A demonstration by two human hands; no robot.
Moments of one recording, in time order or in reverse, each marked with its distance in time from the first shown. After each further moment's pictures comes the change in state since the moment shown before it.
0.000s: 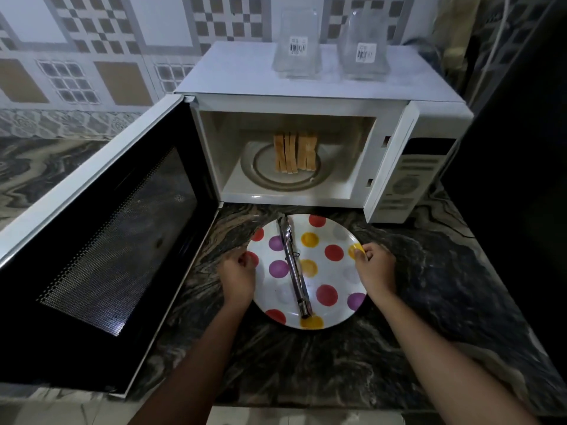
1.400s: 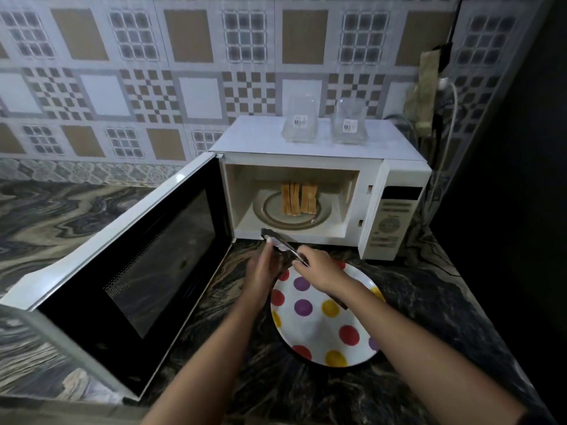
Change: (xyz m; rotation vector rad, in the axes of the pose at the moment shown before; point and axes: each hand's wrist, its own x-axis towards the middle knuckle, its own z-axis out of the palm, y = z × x) left_hand -0.014 0.075 -0.012 -0.775 -0.360 -0.114; right_hand -0.038 -0.125 -0.017 -0.176 -0.600 -0.458
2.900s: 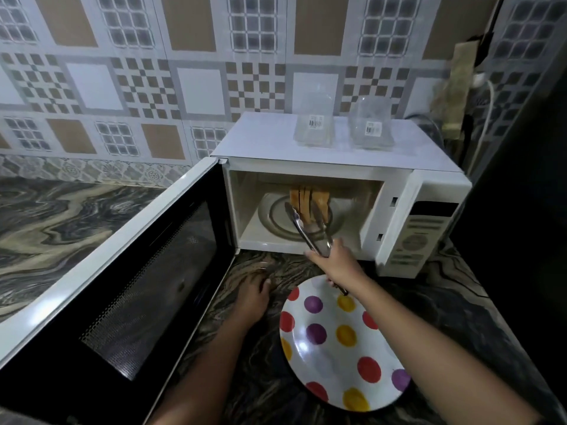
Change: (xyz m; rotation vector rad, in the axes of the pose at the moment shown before) left_hand 0.062 -0.038 -0.059 1.030 0.010 0.144; right_hand 0.065 0.015 -0.012 0.178 0.135 0.300
